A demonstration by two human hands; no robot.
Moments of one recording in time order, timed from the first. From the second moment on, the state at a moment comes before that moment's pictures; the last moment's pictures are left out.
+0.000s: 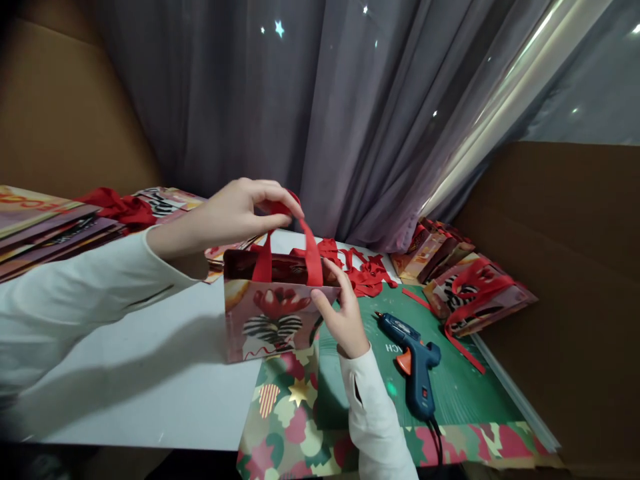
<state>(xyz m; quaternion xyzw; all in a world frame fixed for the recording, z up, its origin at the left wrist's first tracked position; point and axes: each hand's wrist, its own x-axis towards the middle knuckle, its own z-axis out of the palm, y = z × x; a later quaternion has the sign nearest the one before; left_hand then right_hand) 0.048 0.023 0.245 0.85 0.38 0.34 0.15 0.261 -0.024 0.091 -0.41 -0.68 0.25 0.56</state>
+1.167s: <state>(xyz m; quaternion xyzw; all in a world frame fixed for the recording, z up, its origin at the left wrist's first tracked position) -0.009 -0.017 0.060 0.59 0.46 0.53 0.41 0.232 -0.026 0.052 -0.41 -0.54 0.31 0.66</state>
